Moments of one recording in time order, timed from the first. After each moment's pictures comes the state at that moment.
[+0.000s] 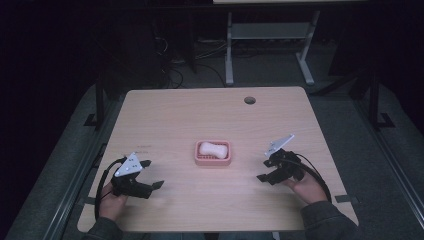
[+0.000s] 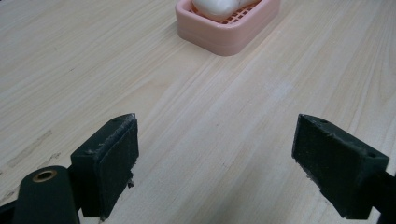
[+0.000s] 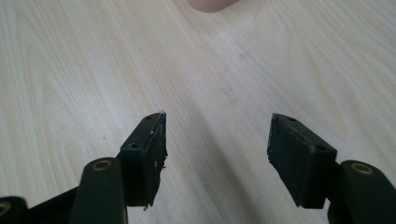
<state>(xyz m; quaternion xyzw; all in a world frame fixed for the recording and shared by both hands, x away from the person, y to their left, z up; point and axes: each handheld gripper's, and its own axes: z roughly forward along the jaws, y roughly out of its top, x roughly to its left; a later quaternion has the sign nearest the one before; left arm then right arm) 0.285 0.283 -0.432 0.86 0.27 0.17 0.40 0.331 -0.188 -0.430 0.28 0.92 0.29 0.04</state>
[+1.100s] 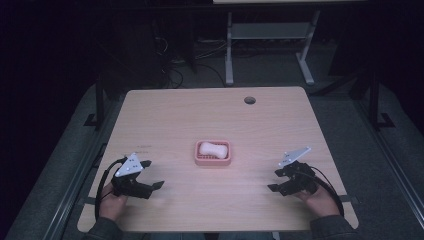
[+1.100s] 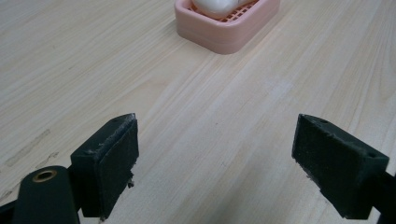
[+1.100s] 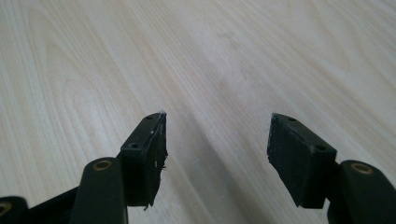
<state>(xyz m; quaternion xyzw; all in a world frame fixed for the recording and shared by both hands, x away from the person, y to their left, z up) 0.285 0.282 -0.433 0.86 0.27 0.17 0.40 0.301 -0.219 -0.443 0.30 0.90 0.30 0.05</state>
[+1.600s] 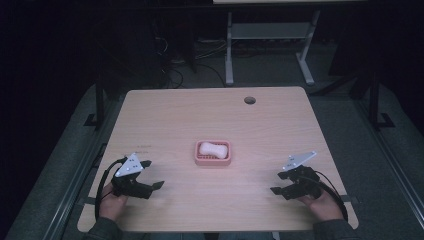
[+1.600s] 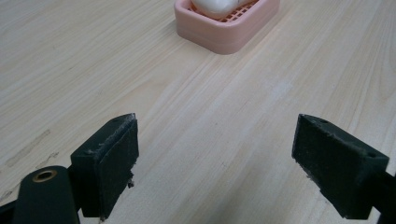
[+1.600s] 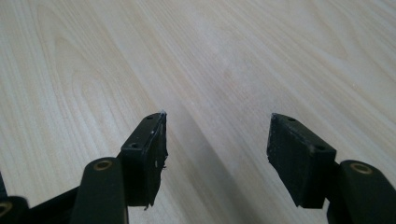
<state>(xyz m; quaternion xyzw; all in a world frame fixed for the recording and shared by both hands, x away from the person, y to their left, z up) 0.285 0.282 -0.433 0.86 0.27 0.17 0.40 0.288 -0.227 -0.442 0.31 0.90 0.31 0.06</state>
